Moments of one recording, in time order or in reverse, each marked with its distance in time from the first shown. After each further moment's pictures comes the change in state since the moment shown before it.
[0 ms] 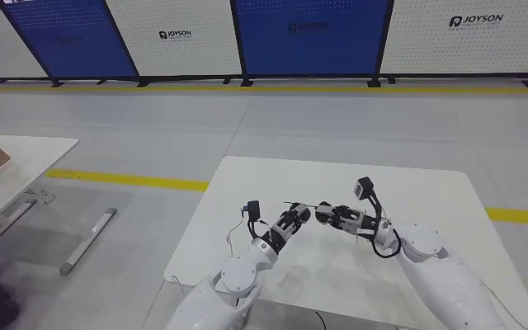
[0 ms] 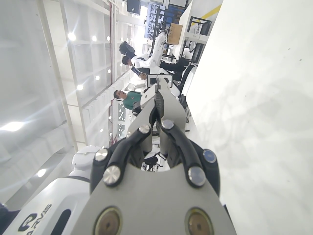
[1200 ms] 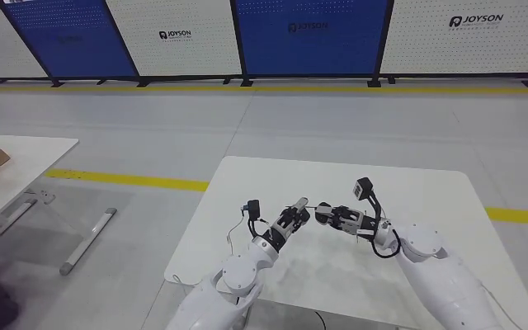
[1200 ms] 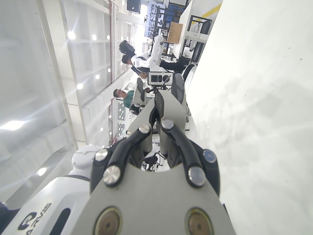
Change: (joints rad) left arm -0.014 -0.012 -0.004 0.025 0.001 0.002 0.000; right arm -0.015 -0.024 0.044 0.011 -0.038 0.003 0.030
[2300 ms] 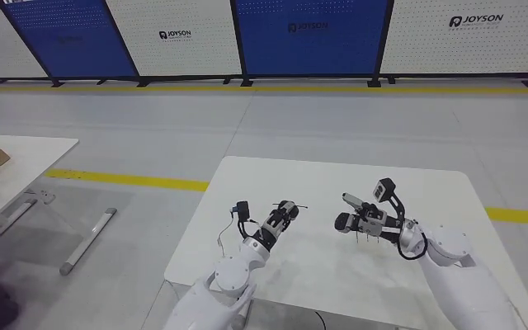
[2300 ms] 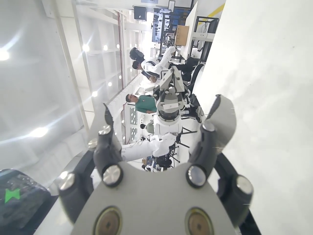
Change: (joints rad) left arm 0.059 0.005 -0.070 -0.023 0.018 0.012 -0.003; right arm -0.102 0.053 0.203 -0.122 0.016 0.181 0.096
